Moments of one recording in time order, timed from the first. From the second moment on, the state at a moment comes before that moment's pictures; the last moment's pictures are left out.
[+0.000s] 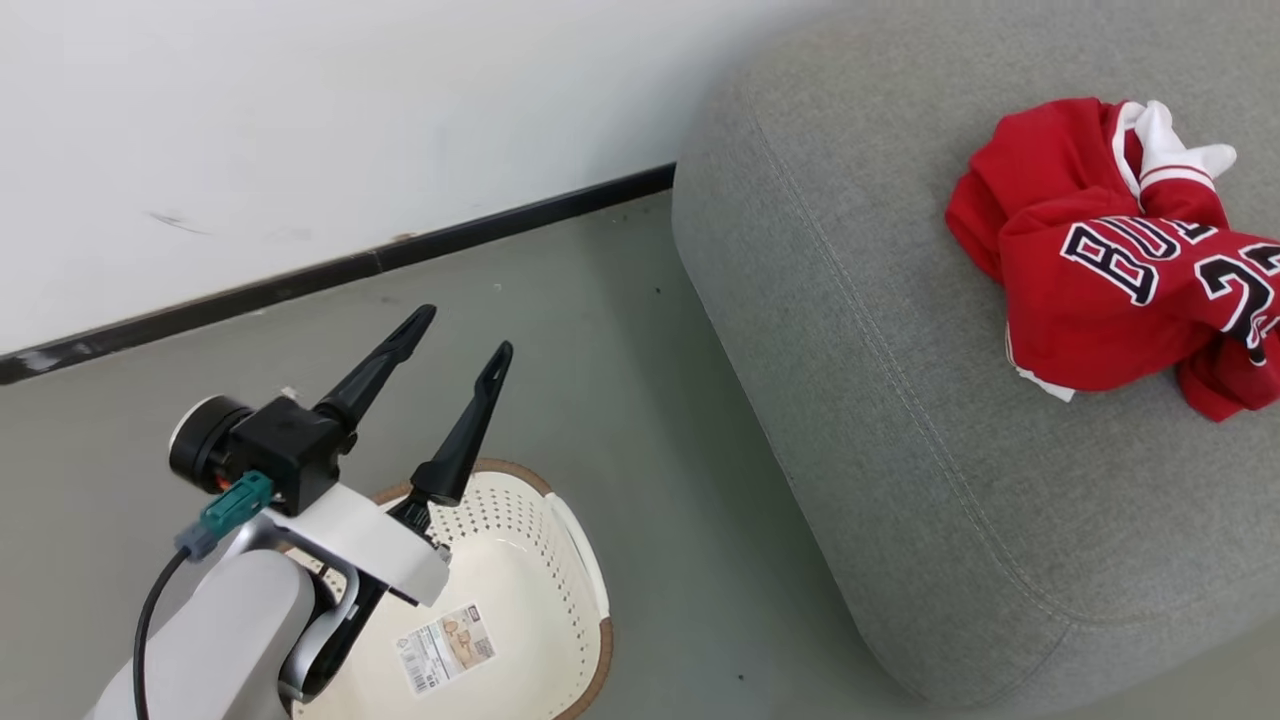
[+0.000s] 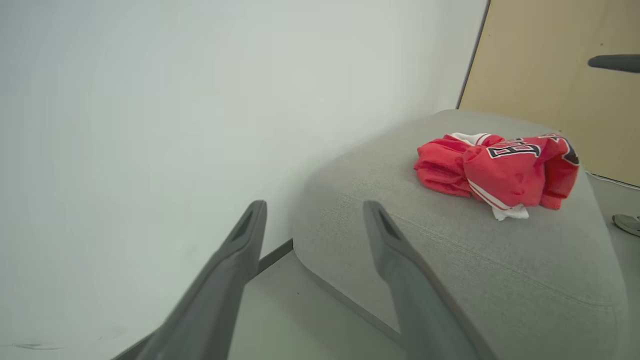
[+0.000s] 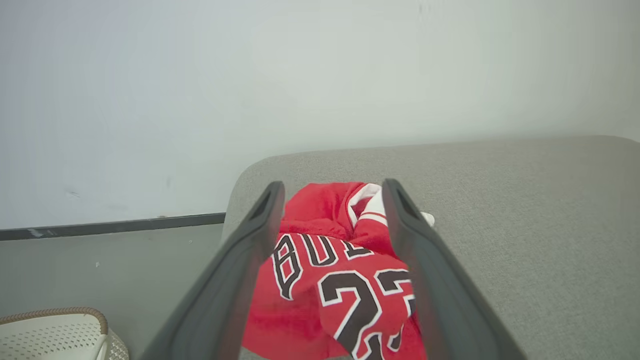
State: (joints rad) left arm -0.48 0.38 -0.62 0.09 -0.59 0.02 -0.24; right arm -0.50 -0.81 0.38 0.27 0.83 0.12 -0.21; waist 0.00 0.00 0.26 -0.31
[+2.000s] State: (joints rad) left arm -0.09 0.24 -0.31 0.10 -0.52 0.20 -0.25; right arm -0.08 -0.34 0.14 0.09 0.39 0.12 -0.25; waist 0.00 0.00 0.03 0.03
